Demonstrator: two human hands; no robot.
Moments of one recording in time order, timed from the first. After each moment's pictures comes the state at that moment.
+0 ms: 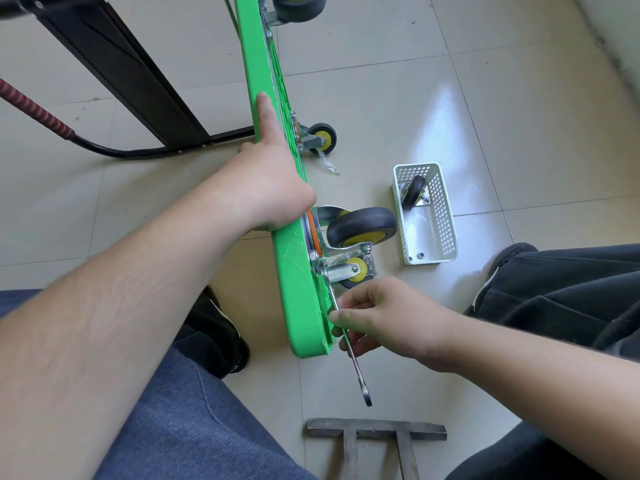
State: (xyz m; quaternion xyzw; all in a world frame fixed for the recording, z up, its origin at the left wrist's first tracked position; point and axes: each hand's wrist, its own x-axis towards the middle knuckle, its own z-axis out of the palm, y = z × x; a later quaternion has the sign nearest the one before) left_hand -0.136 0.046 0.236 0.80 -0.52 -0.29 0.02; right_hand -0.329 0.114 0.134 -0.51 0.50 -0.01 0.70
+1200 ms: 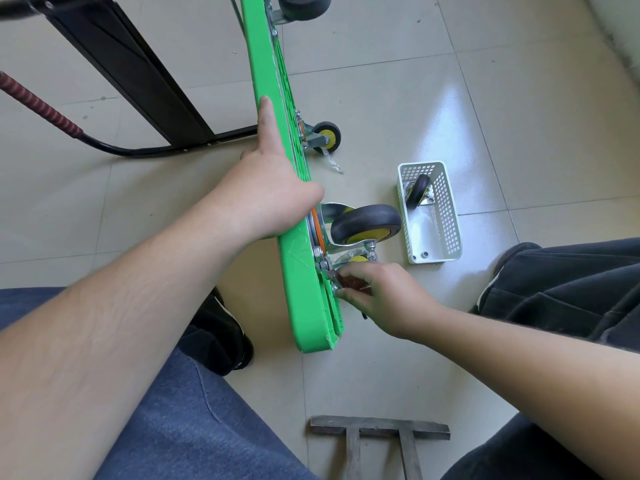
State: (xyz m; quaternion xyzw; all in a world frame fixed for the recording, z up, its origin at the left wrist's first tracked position) left_hand -0.136 0.062 0.233 0.80 -0.50 -0.31 0.09; right_hand -0.331 0.093 0.078 -0.80 0.41 -0.08 0.43
